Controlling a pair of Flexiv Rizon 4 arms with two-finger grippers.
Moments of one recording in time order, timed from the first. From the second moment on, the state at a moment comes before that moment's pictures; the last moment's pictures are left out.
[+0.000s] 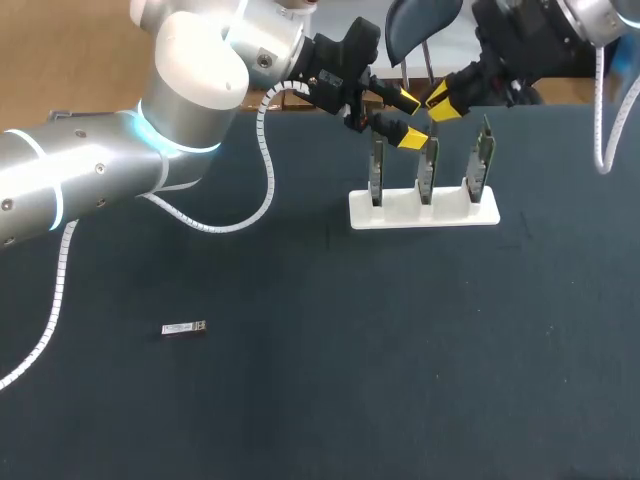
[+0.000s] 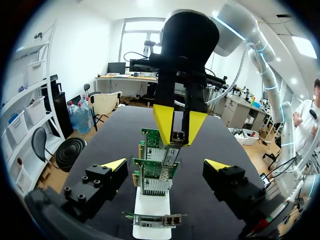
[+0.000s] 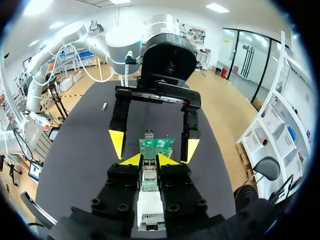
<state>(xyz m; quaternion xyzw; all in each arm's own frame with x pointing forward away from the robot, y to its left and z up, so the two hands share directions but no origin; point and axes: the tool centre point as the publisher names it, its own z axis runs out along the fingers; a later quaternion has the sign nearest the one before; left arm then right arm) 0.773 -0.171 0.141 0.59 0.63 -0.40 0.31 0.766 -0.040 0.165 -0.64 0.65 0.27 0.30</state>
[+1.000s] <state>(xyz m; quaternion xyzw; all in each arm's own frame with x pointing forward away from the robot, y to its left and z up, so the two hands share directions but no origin) 0.773 -0.171 0.141 0.59 0.63 -0.40 0.31 0.766 -0.052 0.186 -0.61 0.64 0.34 0.33</state>
